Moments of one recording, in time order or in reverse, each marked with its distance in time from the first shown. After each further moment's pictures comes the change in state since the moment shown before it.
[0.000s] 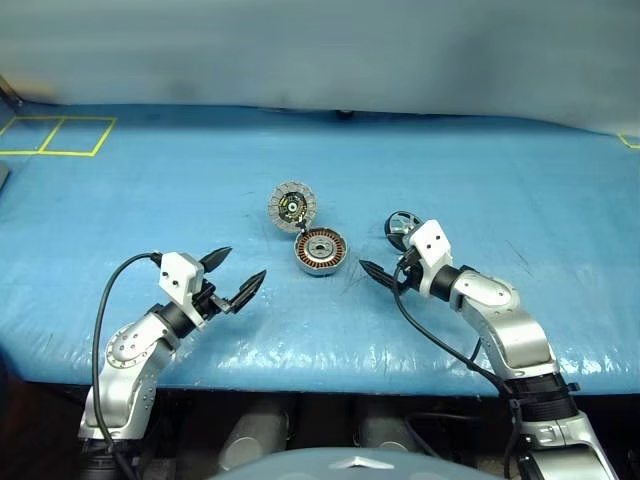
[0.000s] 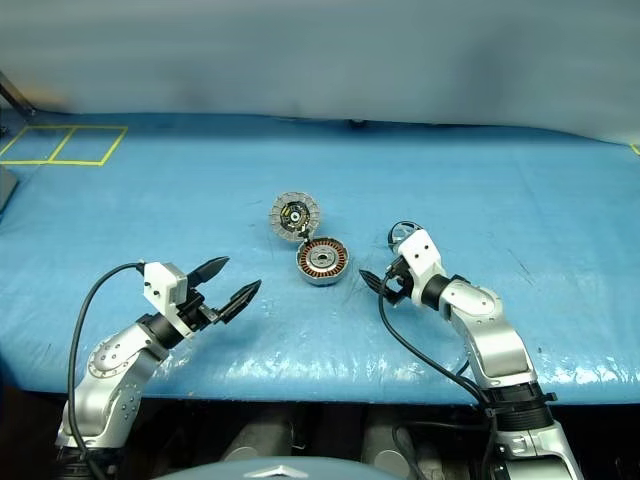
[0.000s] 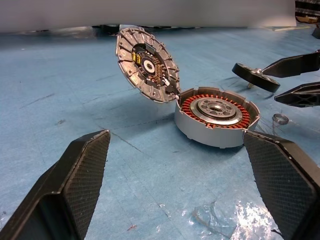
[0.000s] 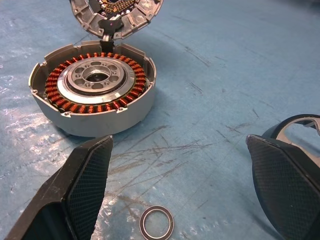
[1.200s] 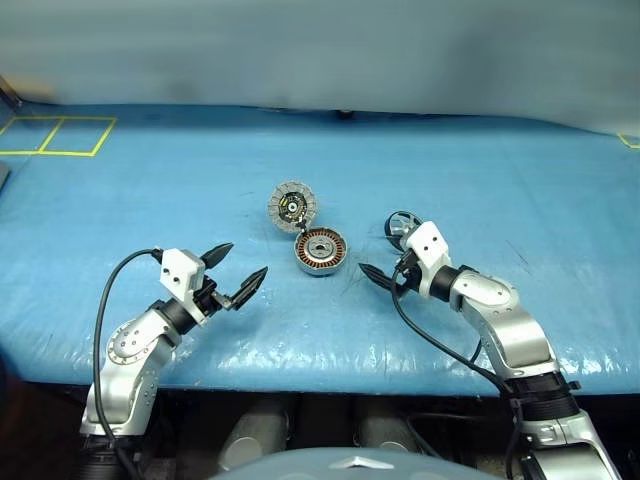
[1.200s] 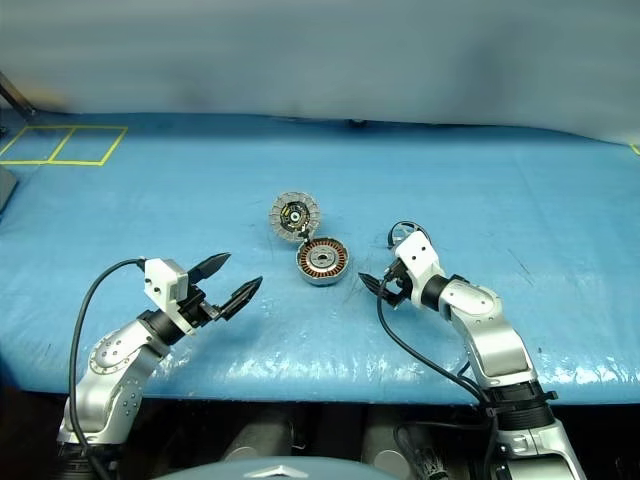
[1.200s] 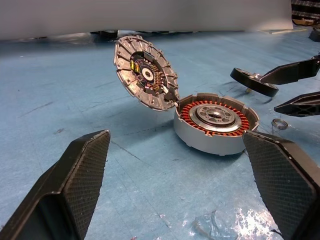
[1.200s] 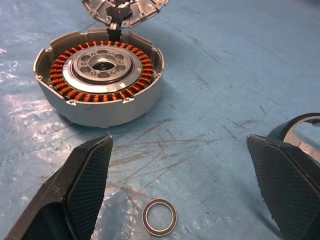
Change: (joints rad) left arm -0.018 -0.002 -0.002 0.000 0.001 -0.002 -0.004; right arm -0.010 -0.038 0.032 -0.001 -0.038 0.000 0.039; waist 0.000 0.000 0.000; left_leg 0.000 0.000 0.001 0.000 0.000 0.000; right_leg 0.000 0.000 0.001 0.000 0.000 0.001
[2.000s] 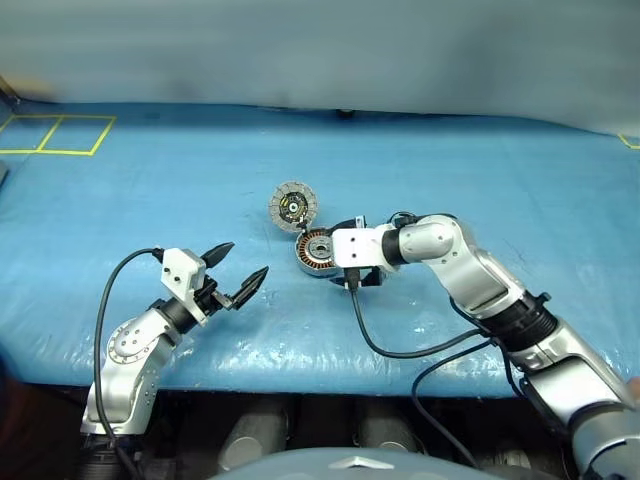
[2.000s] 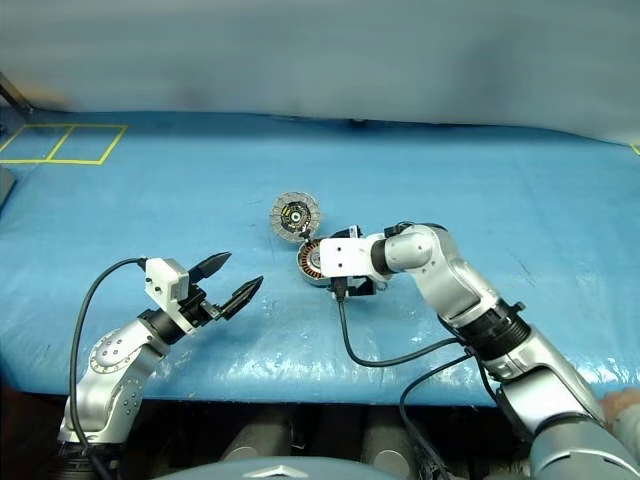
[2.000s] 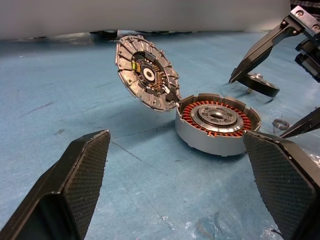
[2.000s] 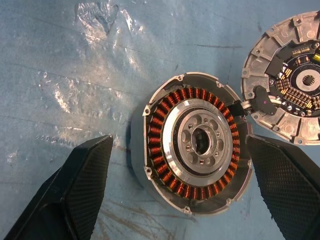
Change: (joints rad) left arm -0.004 0.000 -0.003 0.000 0.003 0.000 0.000; right arm -0.474 -0.086 0.455 0.093 -0.361 -0.139 0.350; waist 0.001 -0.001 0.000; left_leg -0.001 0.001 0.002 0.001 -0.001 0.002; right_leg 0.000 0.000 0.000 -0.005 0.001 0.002
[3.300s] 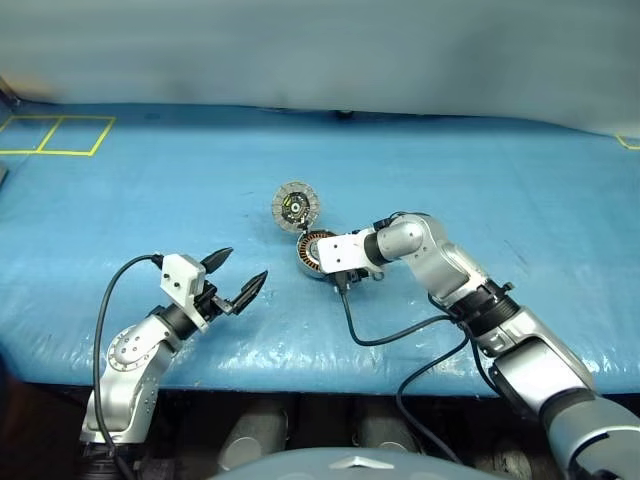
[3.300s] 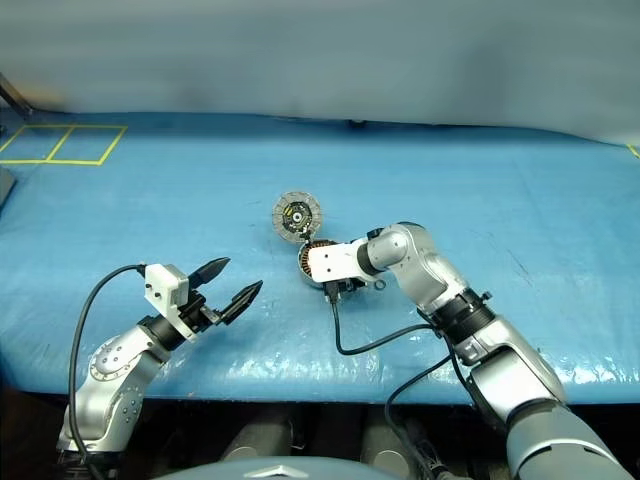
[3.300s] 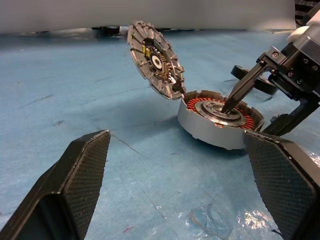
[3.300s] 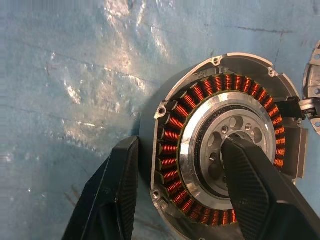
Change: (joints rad) left arm 0.037 -0.007 -0.005 -0.020 0.000 0.000 0.020; right arm 0.023 0.113 -0.024 0.125 -0.102 -0.051 0.073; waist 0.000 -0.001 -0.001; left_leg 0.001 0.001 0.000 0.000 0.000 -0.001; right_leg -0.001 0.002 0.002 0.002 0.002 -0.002
